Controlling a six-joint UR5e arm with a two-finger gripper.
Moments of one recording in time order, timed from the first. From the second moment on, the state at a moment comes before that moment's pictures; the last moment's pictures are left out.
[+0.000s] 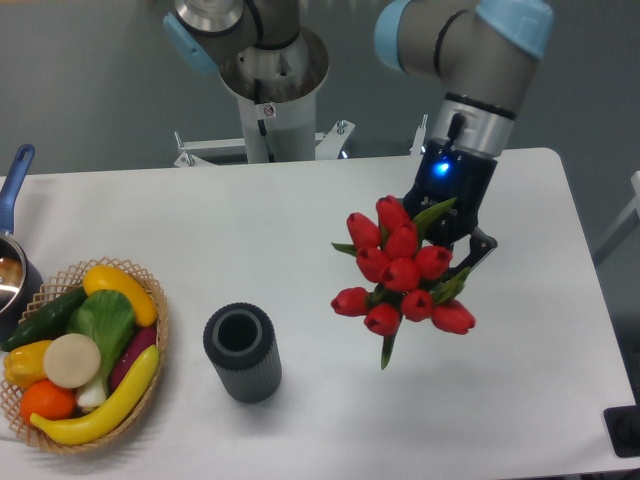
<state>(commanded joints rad) 2.69 -1.78 -1.64 -0.88 1.01 1.36</state>
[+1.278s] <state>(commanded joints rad) 2.58 -1.95 -1.67 -0.94 1.65 1.71</state>
